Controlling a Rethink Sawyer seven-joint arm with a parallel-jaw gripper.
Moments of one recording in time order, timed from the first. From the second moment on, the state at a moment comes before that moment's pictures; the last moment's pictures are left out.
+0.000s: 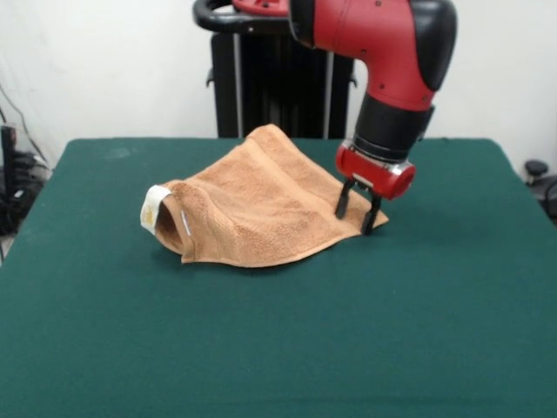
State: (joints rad) arm 0.20 -0.37 -0.25 1.87 0.25 -0.02 2.37
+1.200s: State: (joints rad) arm 0.21 -0.36 -0.25 1.84 0.27 -0.01 2.37
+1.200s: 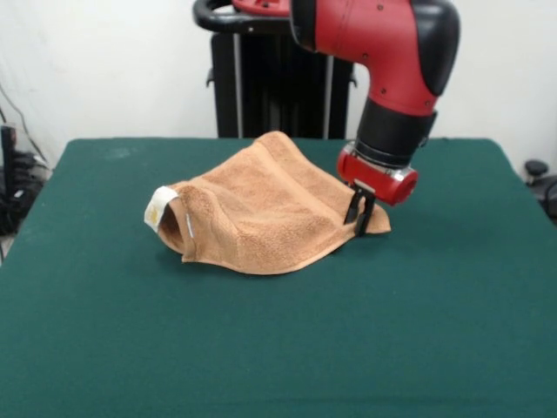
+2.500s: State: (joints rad) arm 0.00 -0.42 -0.08 1.90 0.18 0.01 2.37
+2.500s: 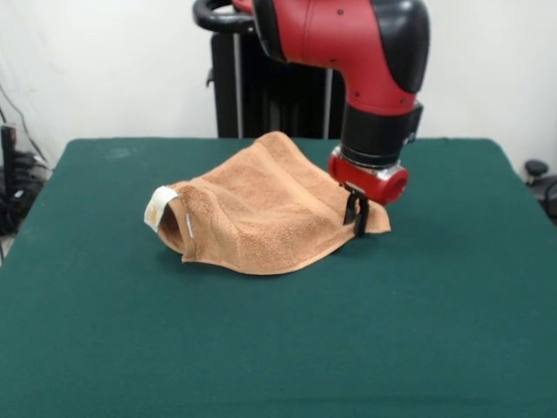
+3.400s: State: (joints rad) arm -0.05 -0.43 -0.04 1.91 0.18 0.01 2.37
